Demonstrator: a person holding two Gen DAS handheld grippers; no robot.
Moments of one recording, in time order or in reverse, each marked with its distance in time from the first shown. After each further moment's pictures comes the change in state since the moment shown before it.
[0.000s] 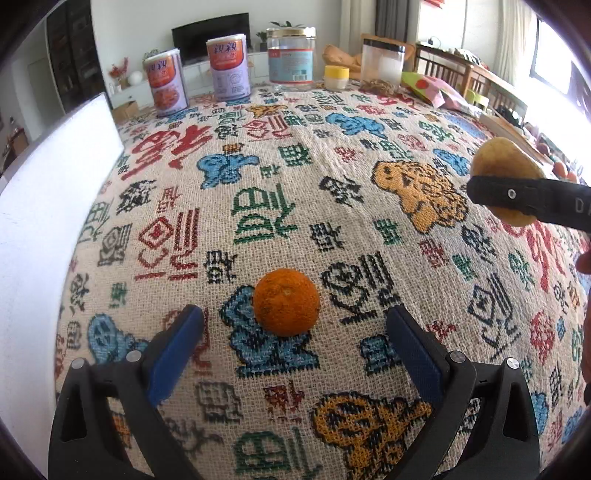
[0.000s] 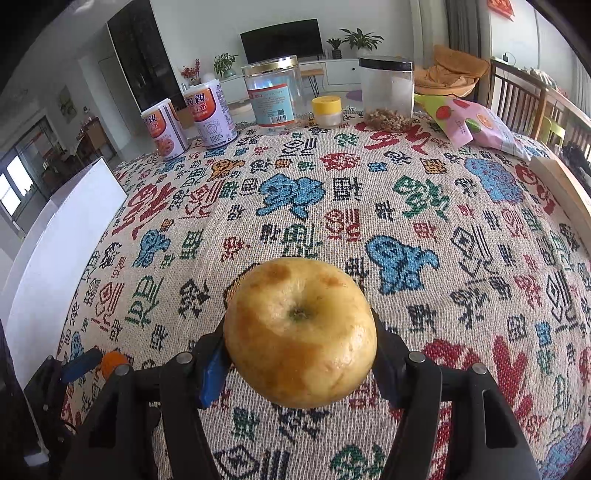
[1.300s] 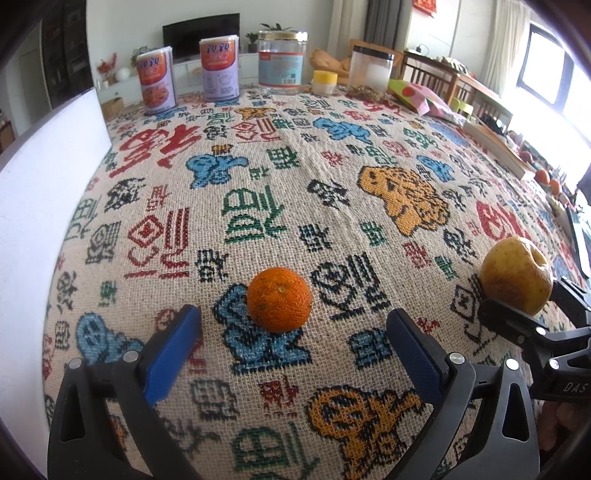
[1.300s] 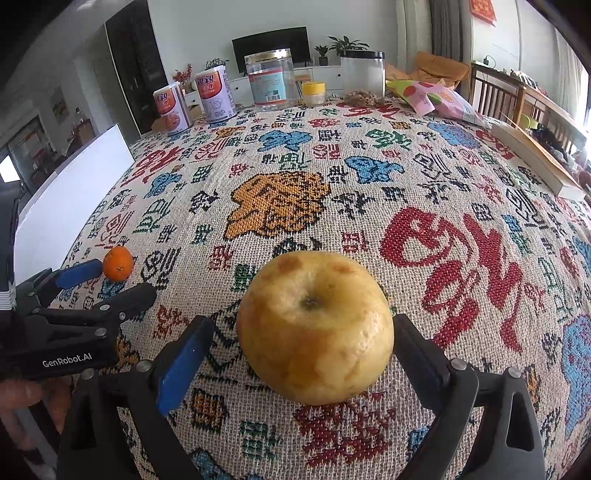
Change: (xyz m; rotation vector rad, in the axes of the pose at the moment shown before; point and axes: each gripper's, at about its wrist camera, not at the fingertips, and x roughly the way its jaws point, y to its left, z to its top) left arm -0.006 0.011 -0.003 -0.007 -0.010 -0.110; right arm -0.028 0.007 -0.092 0.017 -0.048 -0.048
